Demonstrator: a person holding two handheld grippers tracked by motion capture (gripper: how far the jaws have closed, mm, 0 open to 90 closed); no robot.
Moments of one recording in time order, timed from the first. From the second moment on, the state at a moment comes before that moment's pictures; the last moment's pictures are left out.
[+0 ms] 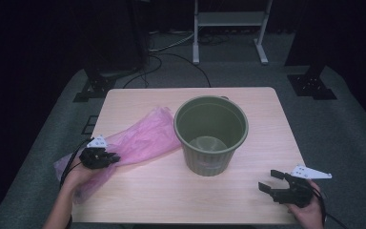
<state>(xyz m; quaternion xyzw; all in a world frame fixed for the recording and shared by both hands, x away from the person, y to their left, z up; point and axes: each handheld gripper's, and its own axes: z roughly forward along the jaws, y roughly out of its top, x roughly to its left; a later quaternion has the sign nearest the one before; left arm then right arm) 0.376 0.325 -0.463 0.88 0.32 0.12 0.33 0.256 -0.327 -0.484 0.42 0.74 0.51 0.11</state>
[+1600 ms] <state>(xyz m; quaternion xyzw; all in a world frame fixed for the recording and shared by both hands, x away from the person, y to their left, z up) 0.338 0.344 -0.311 0.88 0.24 0.19 0.37 0.253 -0.332 -0.479 0.43 0.73 0.52 0.12</state>
